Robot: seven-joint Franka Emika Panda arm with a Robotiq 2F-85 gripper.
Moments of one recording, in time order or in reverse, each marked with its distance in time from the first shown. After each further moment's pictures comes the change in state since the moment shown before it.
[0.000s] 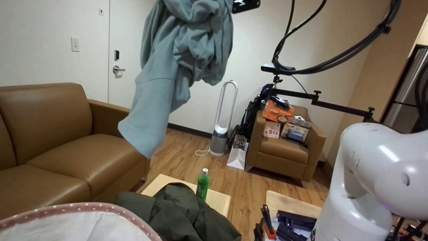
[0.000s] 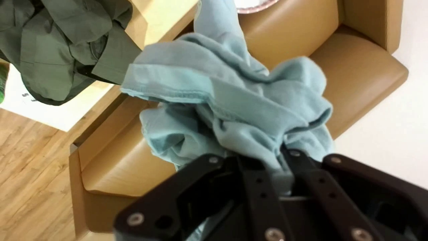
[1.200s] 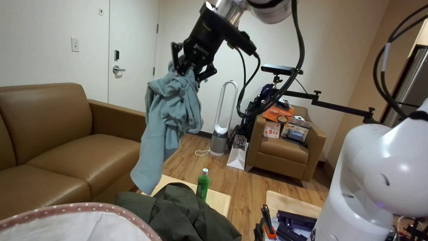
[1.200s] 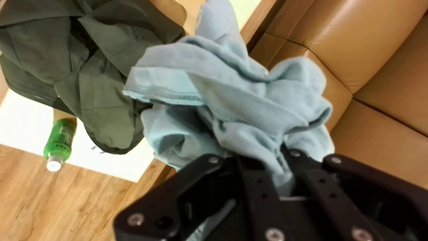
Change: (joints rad) arm -0.111 0.402 -0.062 -0.049 -0.002 0.173 -0.003
